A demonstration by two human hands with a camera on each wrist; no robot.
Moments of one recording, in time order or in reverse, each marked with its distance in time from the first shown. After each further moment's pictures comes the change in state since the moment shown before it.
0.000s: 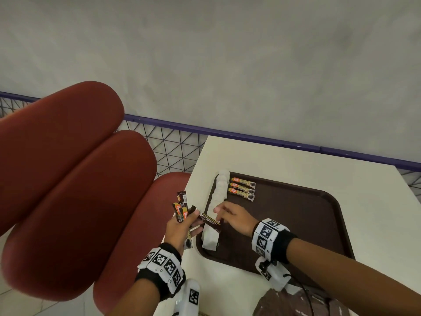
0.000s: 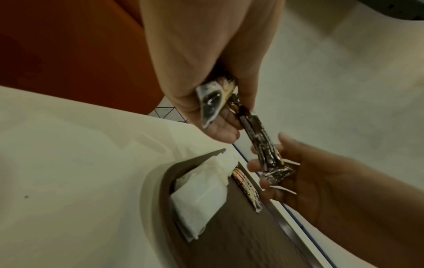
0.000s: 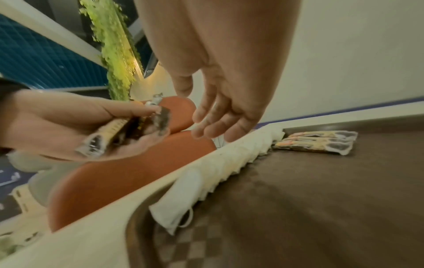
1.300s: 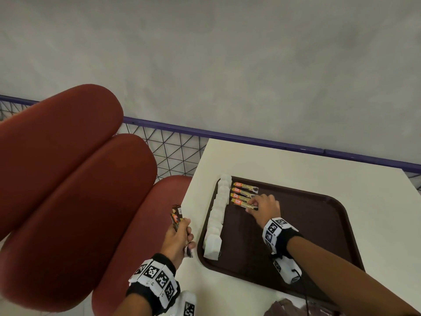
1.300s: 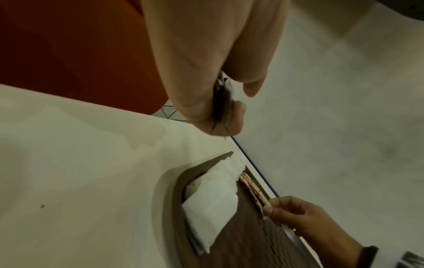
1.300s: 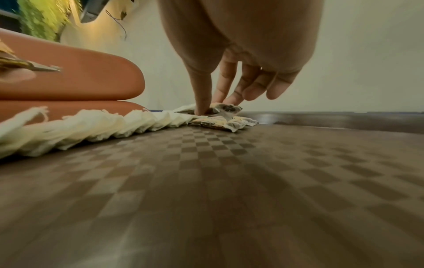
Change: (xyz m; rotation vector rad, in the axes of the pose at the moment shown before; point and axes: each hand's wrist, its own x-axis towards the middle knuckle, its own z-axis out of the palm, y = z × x) left_hand 0.001 0.007 -0.002 0.008 0.032 -0.086; right_hand 0.030 0.060 -0.052 -0.668 0.474 0.208
